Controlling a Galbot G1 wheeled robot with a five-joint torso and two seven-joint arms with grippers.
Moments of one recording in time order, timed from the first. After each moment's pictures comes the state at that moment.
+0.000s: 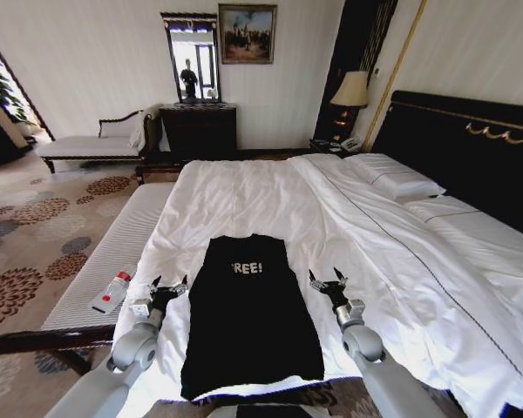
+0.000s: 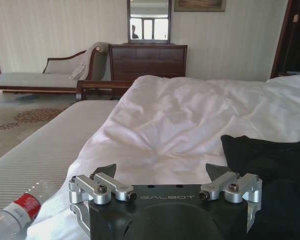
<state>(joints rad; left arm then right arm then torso) 1.40 -0.91 -0.42 -1.86 -0.68 0.08 -0.36 -1.30 1.11 0.38 1.73 0.48 0.00 0.14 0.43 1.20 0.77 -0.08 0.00</state>
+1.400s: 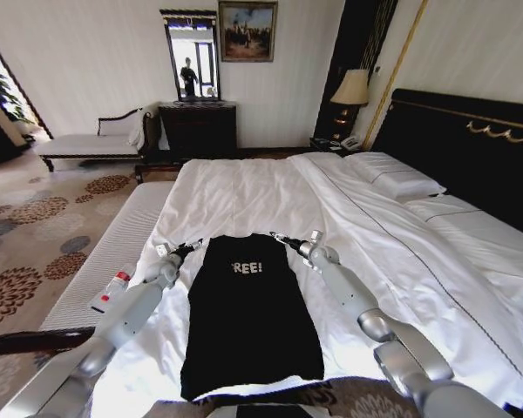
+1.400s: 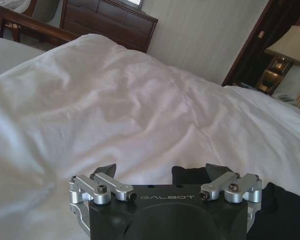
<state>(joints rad) 0.60 -1.02 0.04 -1.15 -1.10 0.12 -0.08 -0.38 1.28 0.09 0.73 0.98 -0.30 -0.32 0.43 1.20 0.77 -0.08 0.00</state>
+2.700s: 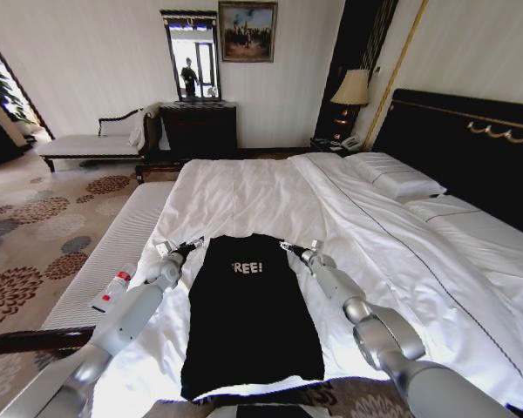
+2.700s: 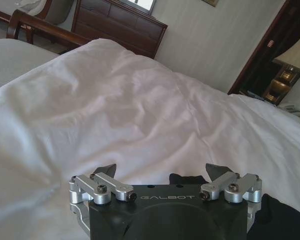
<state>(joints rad) 0.64 -1.00 0.01 -1.26 -1.15 0.14 -0.18 -0.32 1.35 0.14 0.45 0.75 -0.15 -0.36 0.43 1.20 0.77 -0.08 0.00</state>
